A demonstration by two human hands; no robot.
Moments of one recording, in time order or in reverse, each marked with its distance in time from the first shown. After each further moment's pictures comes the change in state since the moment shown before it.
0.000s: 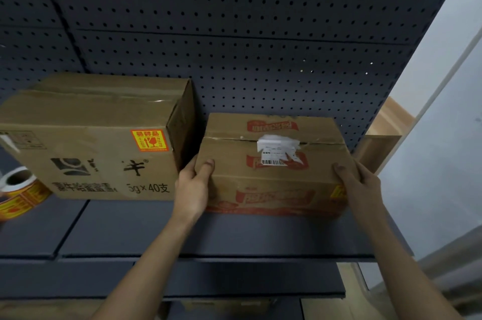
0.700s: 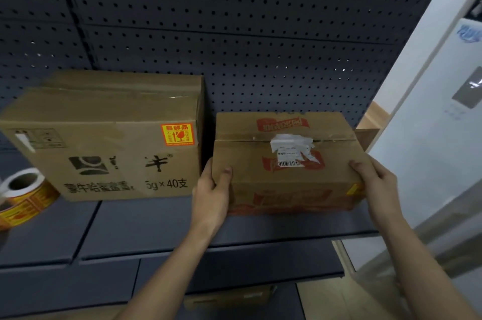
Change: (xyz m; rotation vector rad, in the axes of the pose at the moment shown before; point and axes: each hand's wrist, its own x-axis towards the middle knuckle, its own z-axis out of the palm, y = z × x) left_hand -0.024 -0.010 -0.030 -0.005 -0.153 0.123; right_hand -0.043 -0.023 0.005 0.008 0.172 0.078
